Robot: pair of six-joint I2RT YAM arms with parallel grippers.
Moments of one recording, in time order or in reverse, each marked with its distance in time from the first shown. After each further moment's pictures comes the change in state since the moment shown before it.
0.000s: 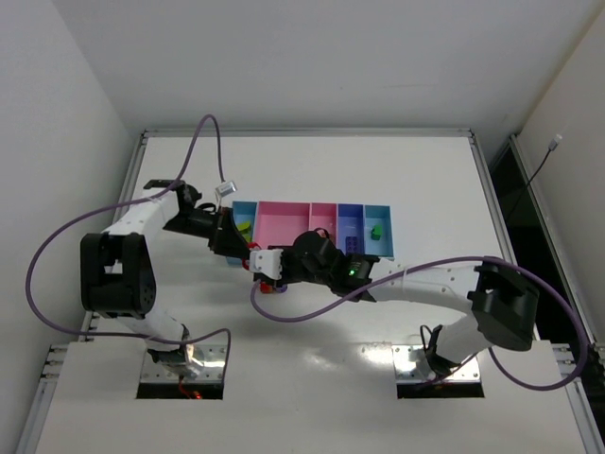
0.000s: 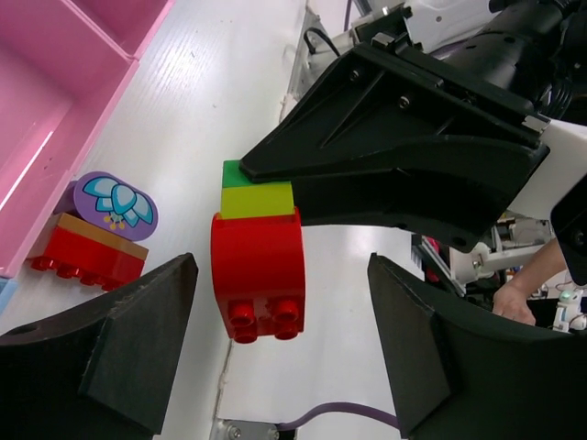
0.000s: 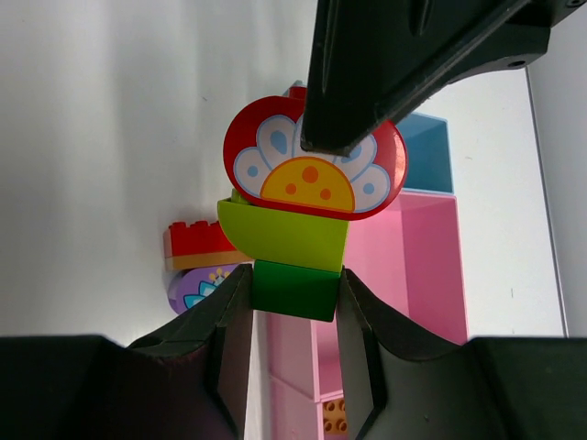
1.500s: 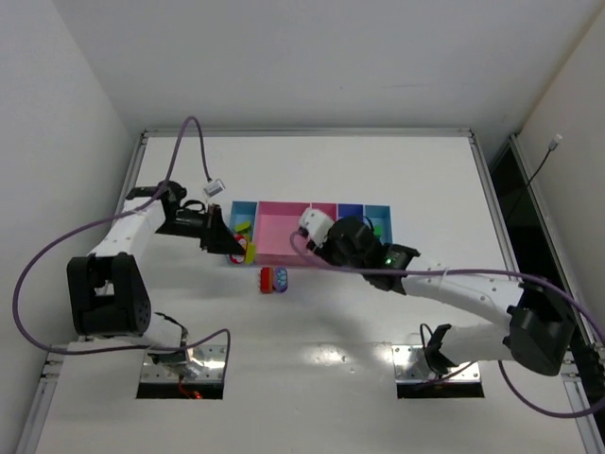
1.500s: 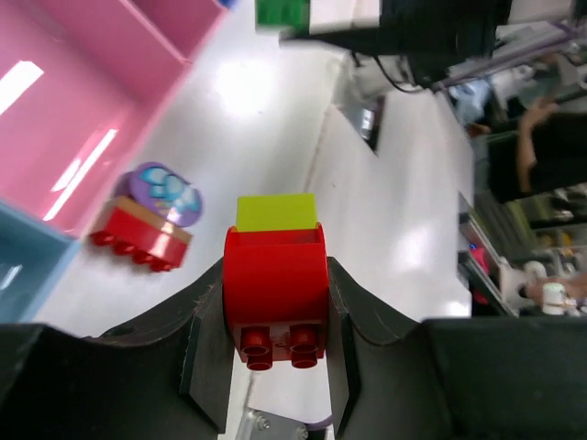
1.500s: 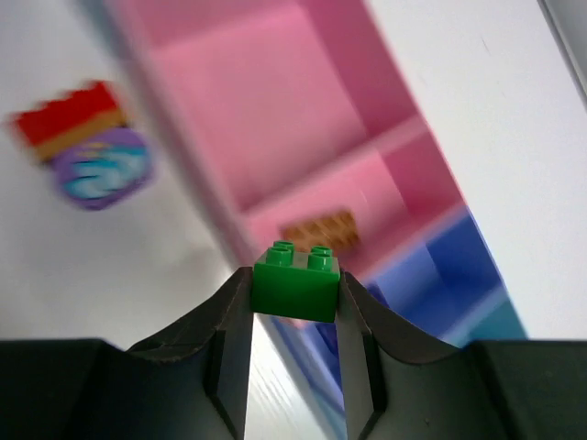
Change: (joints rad) left arm 0.069 -0.104 -0.060 0.095 -0.041 -0.057; right arm -0.141 -0.207 -0.125 -0.177 0.205 0.264
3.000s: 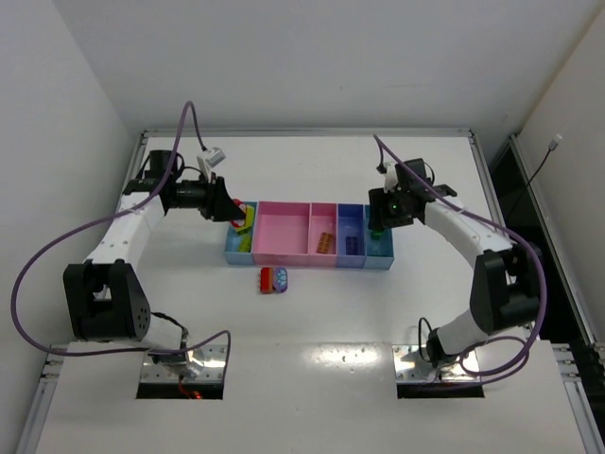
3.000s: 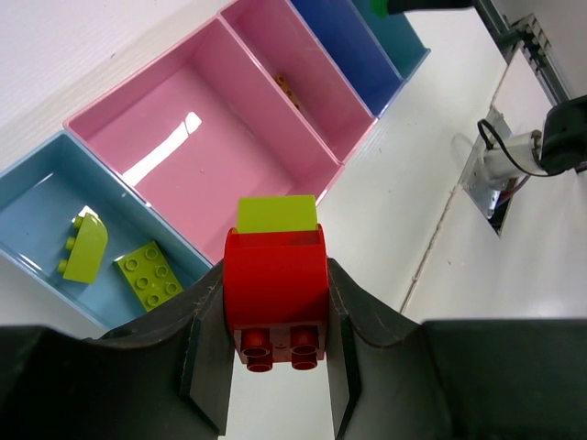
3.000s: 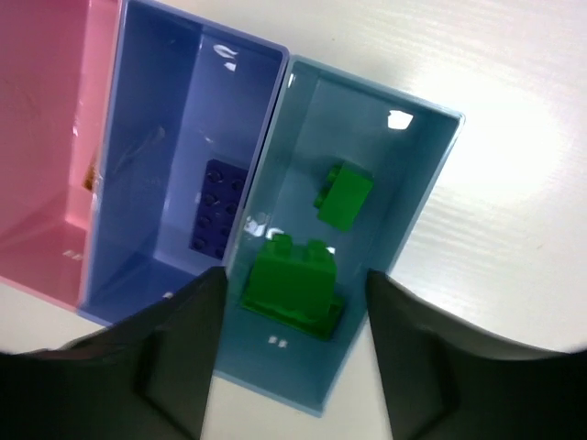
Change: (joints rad) left arm -0.026 -0.055 0.090 0.548 -0.245 -0.504; right arm -0.750 0.267 0.285 -0.462 -0.352 0.412
